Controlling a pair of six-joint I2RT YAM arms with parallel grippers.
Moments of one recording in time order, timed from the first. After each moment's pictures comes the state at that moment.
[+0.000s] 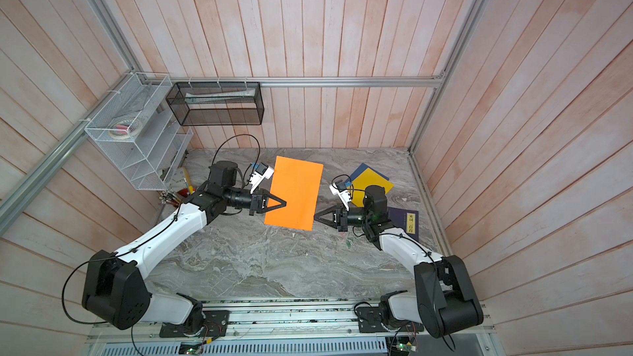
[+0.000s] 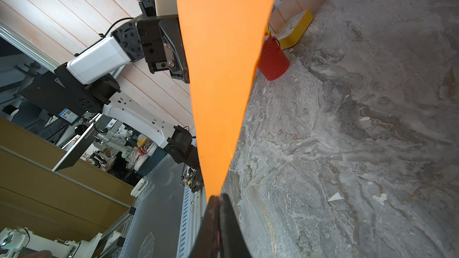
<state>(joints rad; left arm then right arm) -0.39 1.43 1.10 -0.23 1.14 -0.14 0.27 1.32 0.60 0.44 -1.31 0.50</state>
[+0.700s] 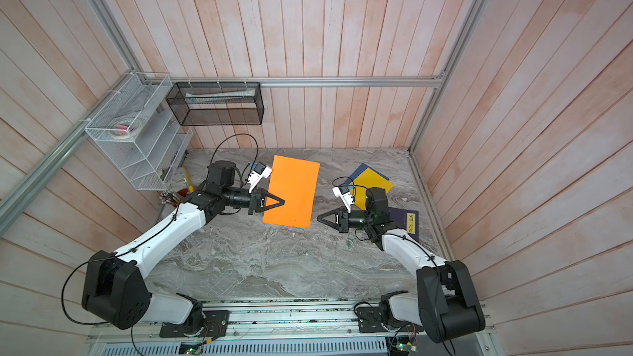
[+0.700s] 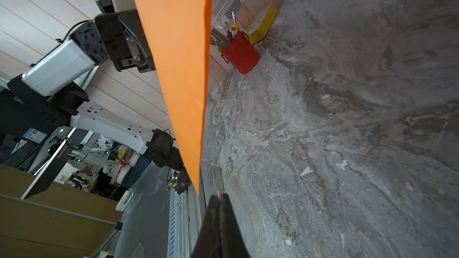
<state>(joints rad) -0.37 1.43 1.10 -0.25 1.12 -0.12 0.24 1.28 0.59 0.21 -1.17 0.38</state>
